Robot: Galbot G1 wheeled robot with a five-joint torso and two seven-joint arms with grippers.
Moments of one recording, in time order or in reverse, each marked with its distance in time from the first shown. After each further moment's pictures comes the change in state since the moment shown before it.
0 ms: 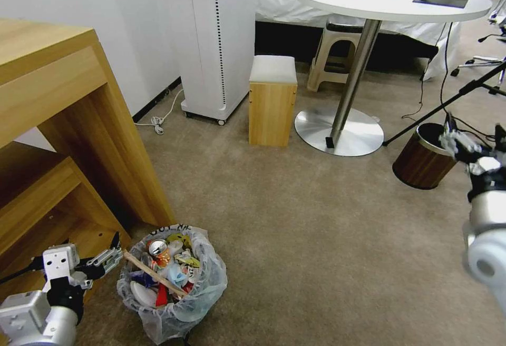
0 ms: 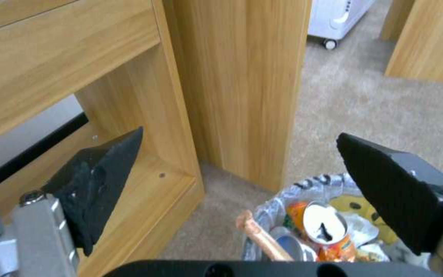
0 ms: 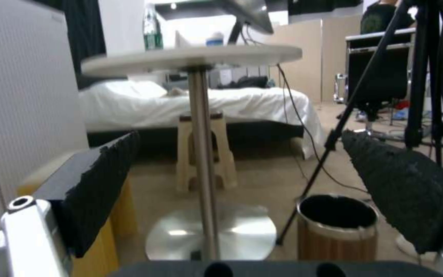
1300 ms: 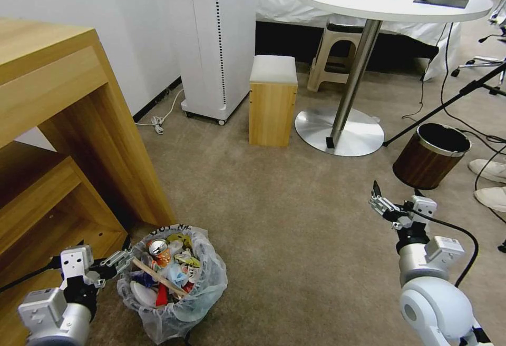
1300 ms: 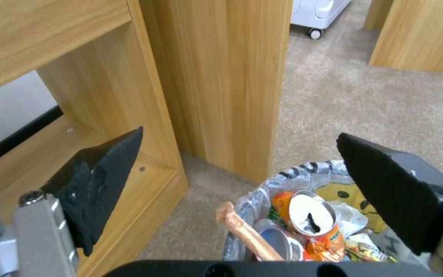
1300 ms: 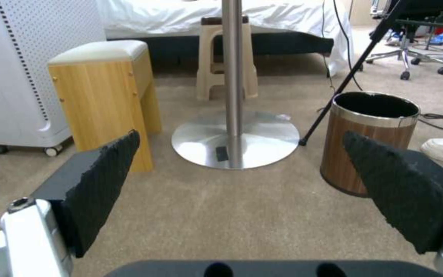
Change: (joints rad) left arm -0.037 0.044 0.038 0.068 -0.015 -0.019 0.024; right arm -0.022 0.181 -0.230 -0.027 -0.181 -0.108 -0.012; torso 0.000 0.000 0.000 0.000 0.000
